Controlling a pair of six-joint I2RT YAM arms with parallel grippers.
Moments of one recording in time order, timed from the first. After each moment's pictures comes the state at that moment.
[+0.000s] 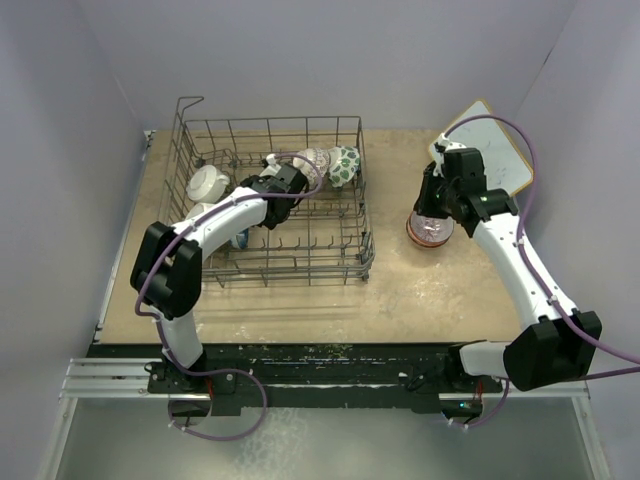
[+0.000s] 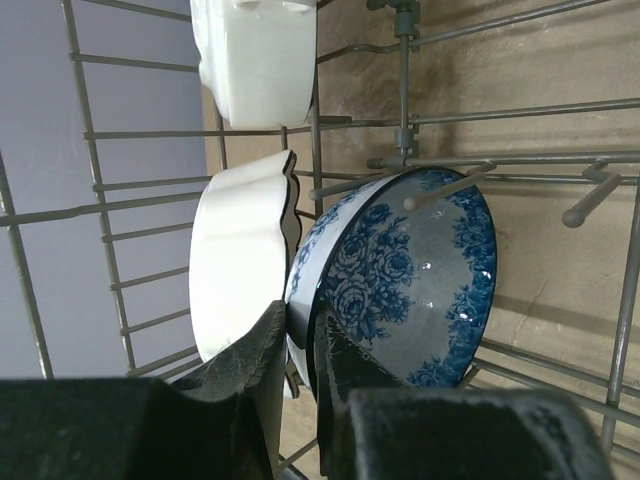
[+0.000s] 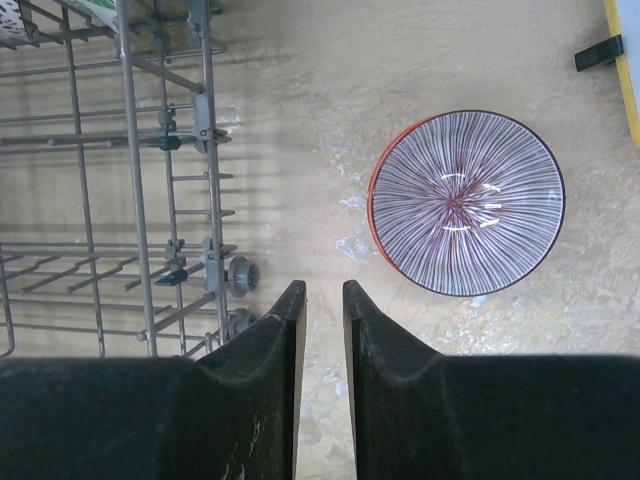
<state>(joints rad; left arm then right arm) -0.56 1.82 1.44 -0.89 -0.95 -0.18 0.20 1.31 1.24 -0.69 0.01 0.27</state>
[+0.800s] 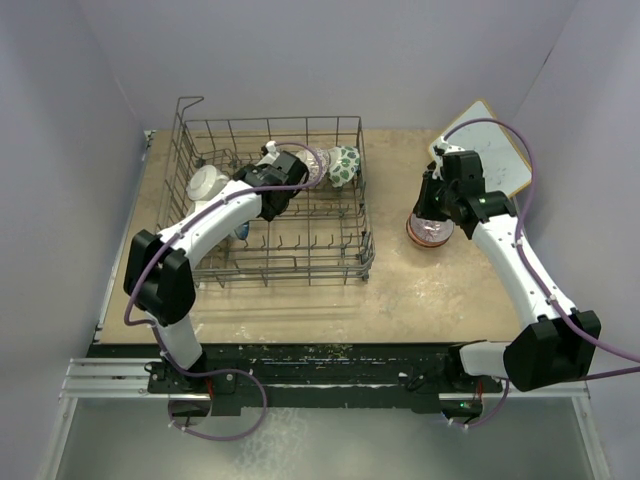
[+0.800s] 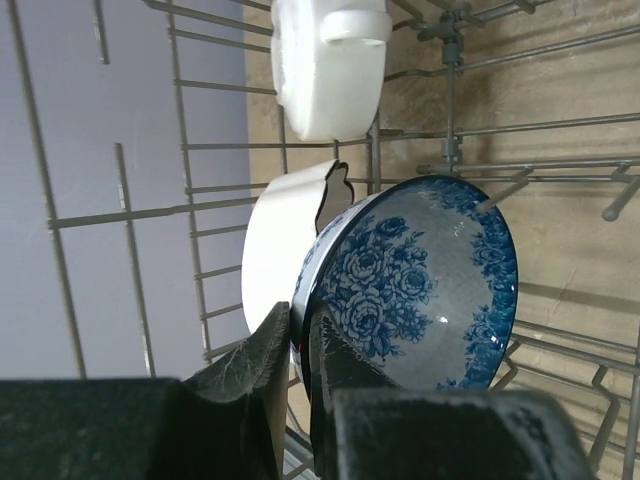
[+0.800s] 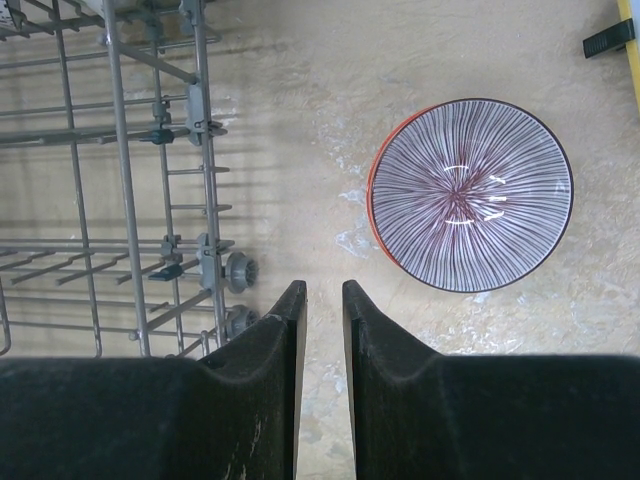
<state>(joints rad) -0.58 1.79 1.55 -1.00 -0.98 -0.13 0.20 1.31 1.21 -0.68 0.00 0.28</state>
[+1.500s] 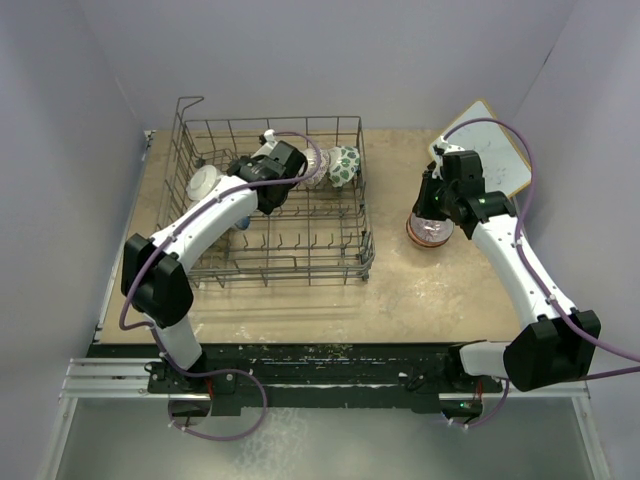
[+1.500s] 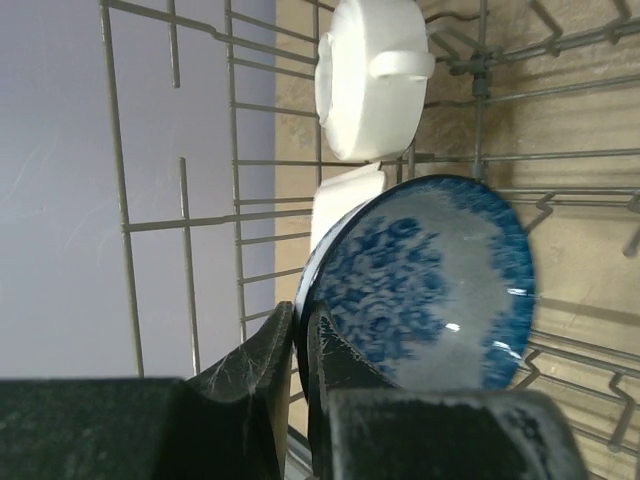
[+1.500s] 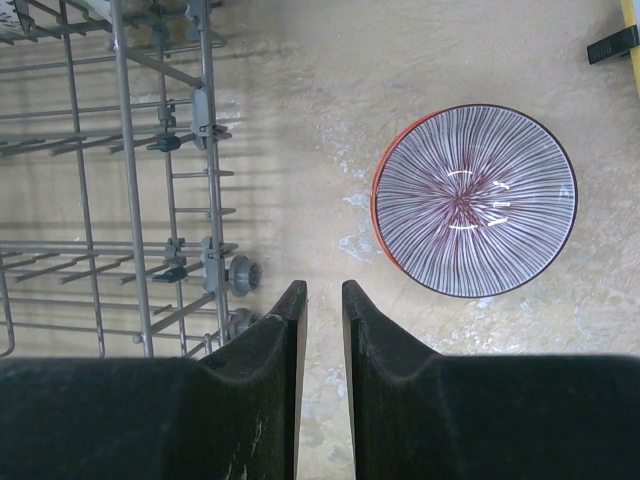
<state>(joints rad) -0.58 1.76 1.62 -1.02 -1.01 -0.10 0.20 1.31 1.20 -0.67 0.00 0.28</state>
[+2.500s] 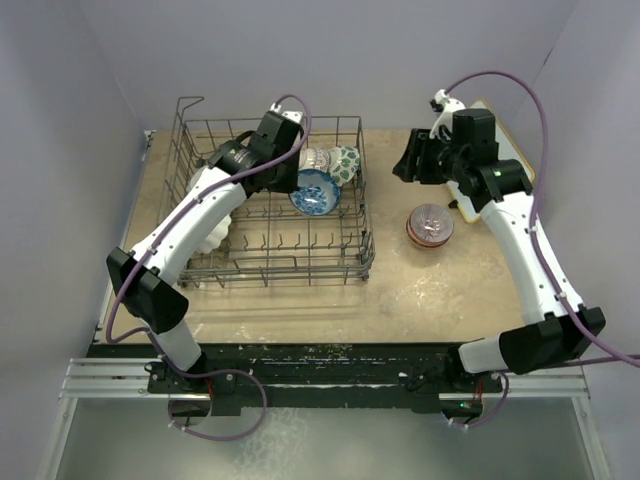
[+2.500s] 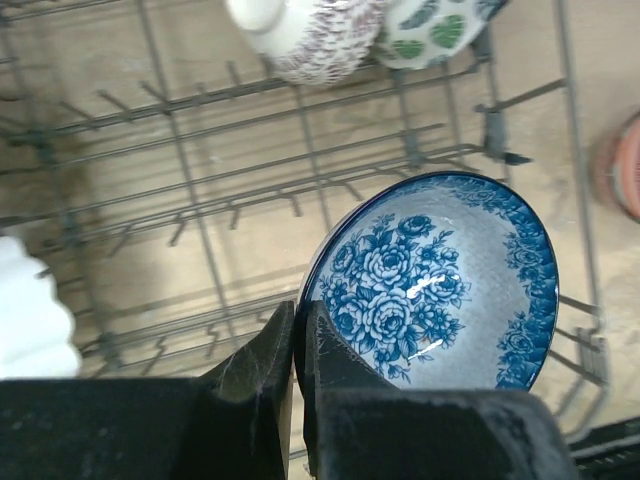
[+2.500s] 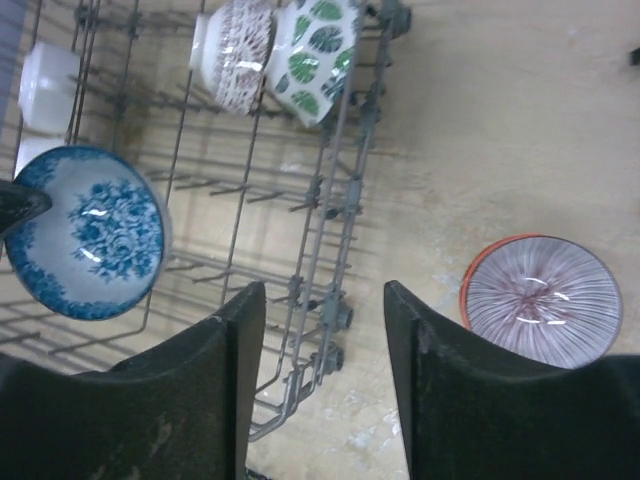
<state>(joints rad) -0.59 1.71 1.85 -0.96 -0.23 -0.36 0.22 1.38 1.57 -0.76 -0.16 0.25</state>
